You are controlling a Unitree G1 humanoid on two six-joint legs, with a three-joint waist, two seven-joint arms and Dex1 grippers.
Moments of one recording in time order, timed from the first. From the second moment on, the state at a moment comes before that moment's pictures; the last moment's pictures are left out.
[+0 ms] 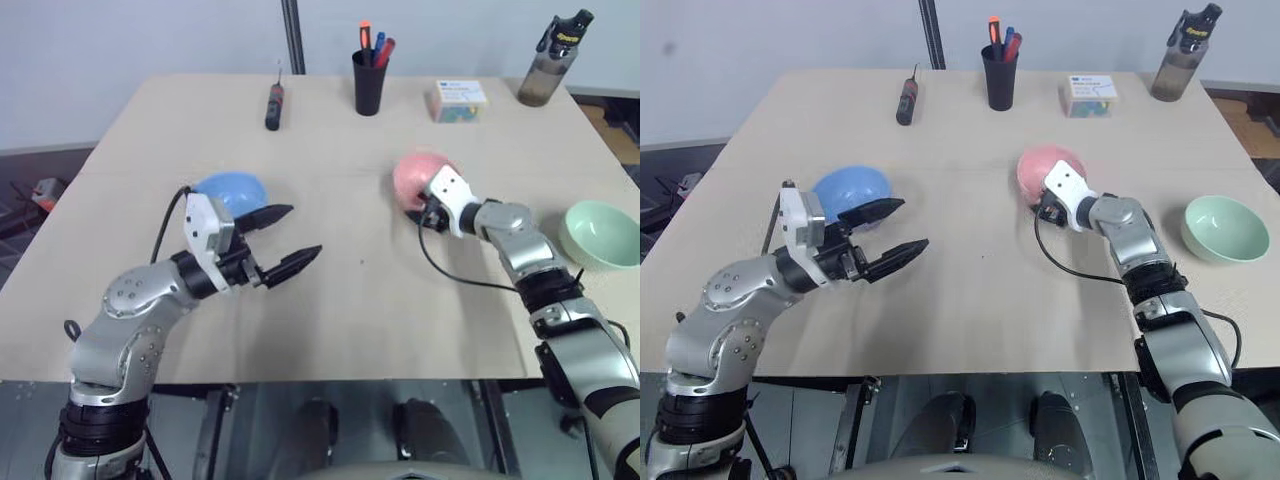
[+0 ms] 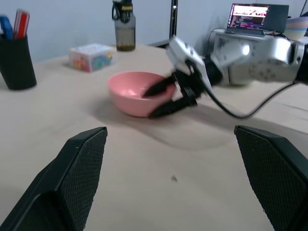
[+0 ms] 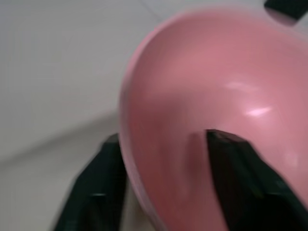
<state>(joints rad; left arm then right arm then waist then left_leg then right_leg) -0.17 0.61 0.19 -0.42 -0.62 0.42 -0.85 -0.84 -0.43 0.22 0.67 -0.03 0.08 0.72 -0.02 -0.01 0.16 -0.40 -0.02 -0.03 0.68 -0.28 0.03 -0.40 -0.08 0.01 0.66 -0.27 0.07</state>
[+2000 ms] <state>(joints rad) -0.52 0.58 -0.04 -0.27 -0.67 0.43 -1.19 -0.13 -0.62 -0.38 -0.31 -0.02 0.78 0.51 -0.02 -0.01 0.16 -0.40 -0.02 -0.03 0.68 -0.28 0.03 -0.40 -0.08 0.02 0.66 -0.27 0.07</state>
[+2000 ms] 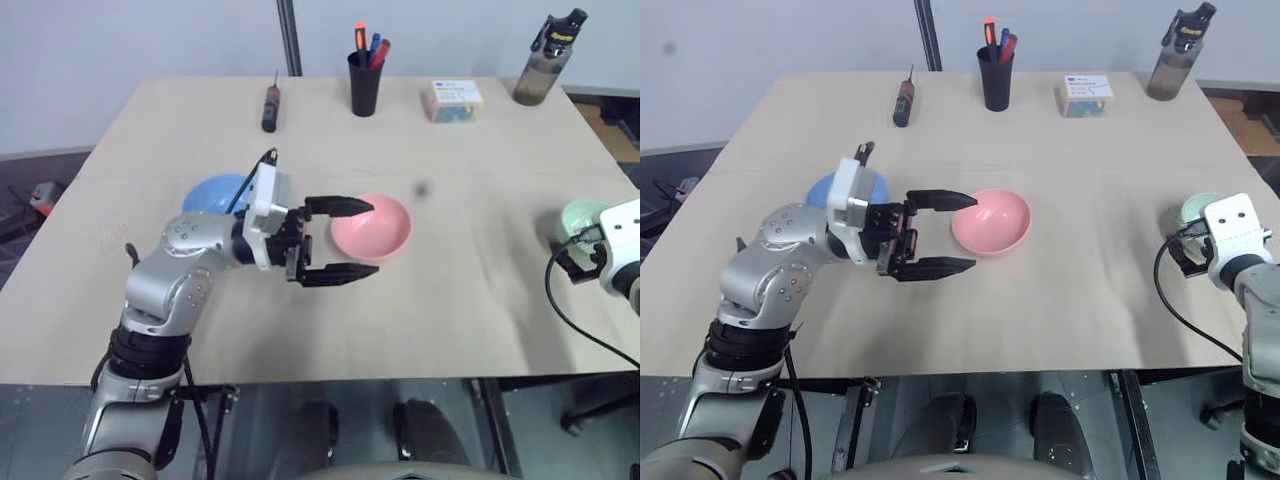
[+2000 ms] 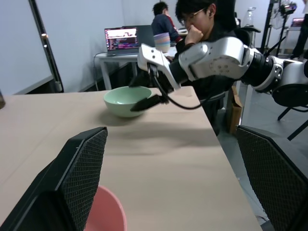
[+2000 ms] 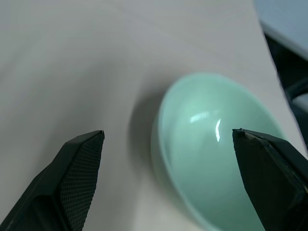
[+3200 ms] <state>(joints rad) -0.32 0.63 0.16 -0.25 -0.57 0.40 -0.89 -0.46 -0.54 0.13 -0.49 0.35 0.68 0.76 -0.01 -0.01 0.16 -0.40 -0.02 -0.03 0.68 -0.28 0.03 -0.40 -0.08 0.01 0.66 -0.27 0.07</state>
